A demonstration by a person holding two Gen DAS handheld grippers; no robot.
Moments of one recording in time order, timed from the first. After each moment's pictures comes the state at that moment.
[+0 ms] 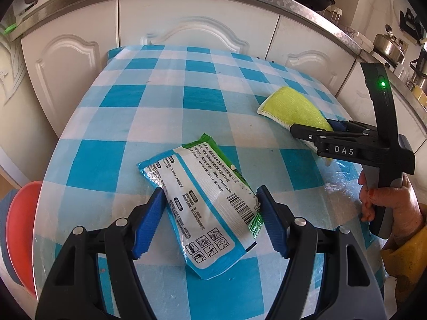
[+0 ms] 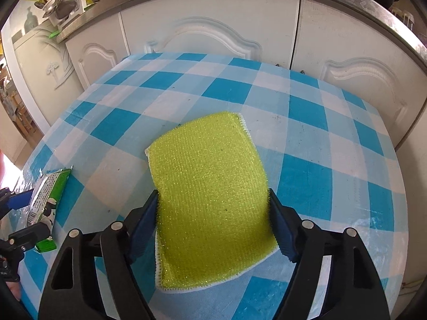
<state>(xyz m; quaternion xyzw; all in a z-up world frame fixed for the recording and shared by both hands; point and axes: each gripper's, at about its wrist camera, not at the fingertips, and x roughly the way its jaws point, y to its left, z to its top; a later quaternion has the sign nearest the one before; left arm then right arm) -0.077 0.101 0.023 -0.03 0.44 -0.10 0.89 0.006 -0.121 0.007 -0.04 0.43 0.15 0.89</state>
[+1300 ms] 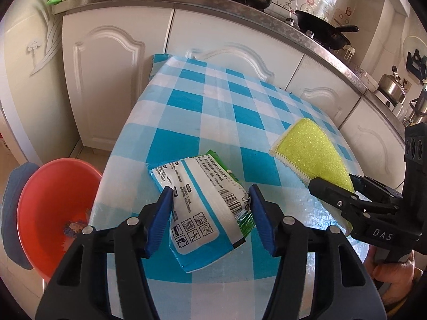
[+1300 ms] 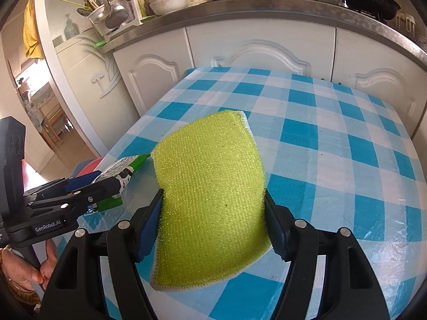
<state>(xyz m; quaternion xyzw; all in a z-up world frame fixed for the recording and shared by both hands) -0.122 0.188 0.042 -0.11 0.40 -0.08 0.91 -0.101 -0.024 0.050 0.00 0.40 0.22 0.89</state>
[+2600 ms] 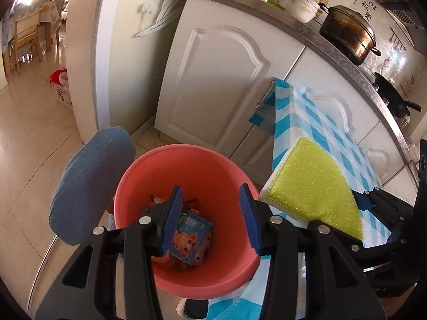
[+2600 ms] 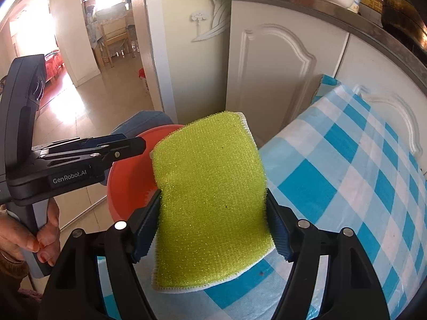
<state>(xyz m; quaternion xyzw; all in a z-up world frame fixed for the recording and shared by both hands) -0.168 0.377 0.014 -0.22 0.38 0.09 0.89 -0.110 0.209 0.038 -0.19 0.41 0.38 0.81</state>
